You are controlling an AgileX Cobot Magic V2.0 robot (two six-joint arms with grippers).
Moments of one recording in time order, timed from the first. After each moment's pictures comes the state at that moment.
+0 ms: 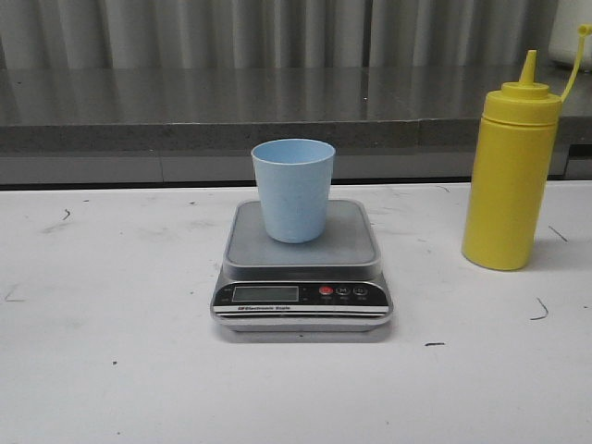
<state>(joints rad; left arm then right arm) -0.14 0.02 -0.12 0.08 0.20 -0.05 0.39 0.36 -0.72 -0.10 1.05 0.12</state>
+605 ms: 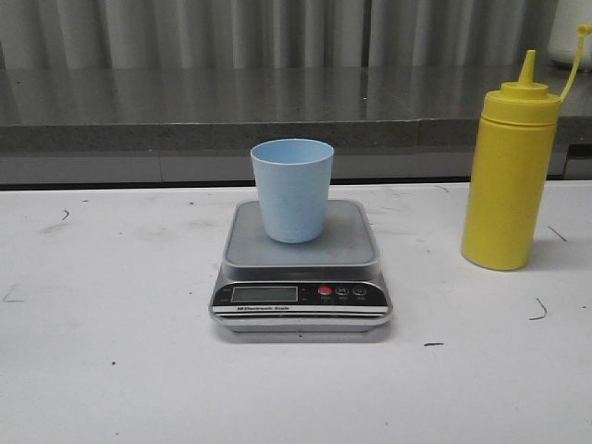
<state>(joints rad) -0.07 -0.01 0.00 0.00 0.07 -0.05 0.39 0.36 -0.72 -0.09 1.05 0.12</state>
